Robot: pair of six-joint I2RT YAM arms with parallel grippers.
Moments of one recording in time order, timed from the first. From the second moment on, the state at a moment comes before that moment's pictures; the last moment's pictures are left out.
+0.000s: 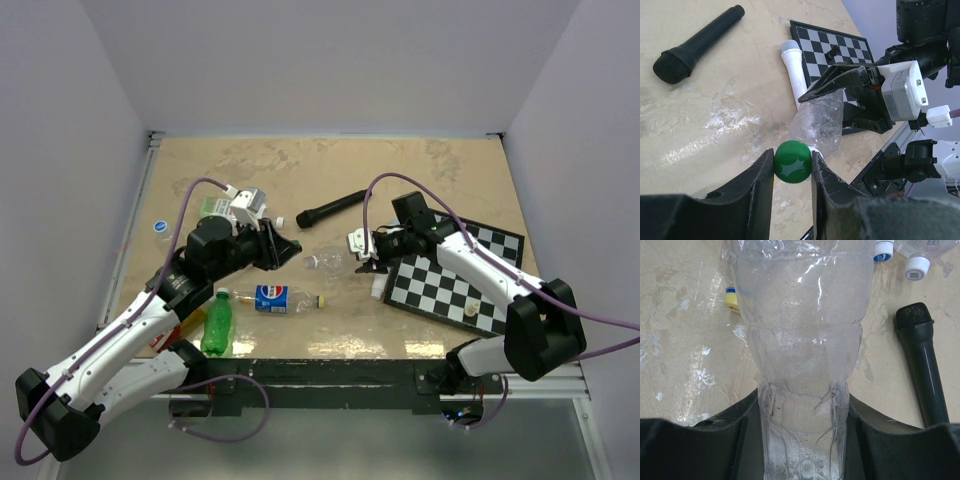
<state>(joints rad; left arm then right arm) -0.65 0.87 0.78 -0.21 0.17 -0.55 0.45 1.39 0.93 -0.52 -0.80 -1.18</state>
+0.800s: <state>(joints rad) -0.65 0.77 0.67 -0.11 0.21 0.00 0.17 1.48 1.12 -0.34 -0.67 -0.68</state>
